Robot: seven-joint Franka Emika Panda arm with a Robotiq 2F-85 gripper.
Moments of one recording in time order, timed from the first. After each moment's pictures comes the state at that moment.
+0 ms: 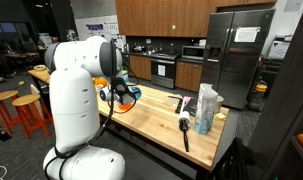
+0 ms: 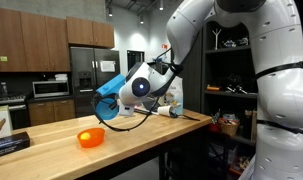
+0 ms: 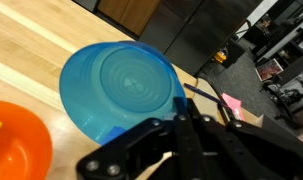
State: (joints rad) arm 0.26 0.17 0.20 -2.19 -2.17 2.46 -1.20
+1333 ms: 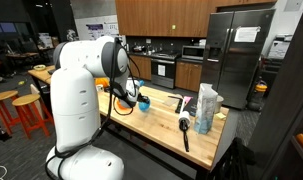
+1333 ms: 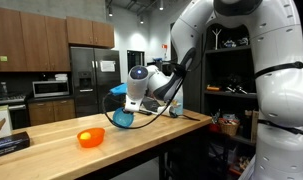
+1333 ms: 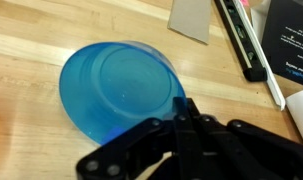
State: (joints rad) arm 0.14 0.17 0.15 -2.22 -1.52 2.65 -1.59
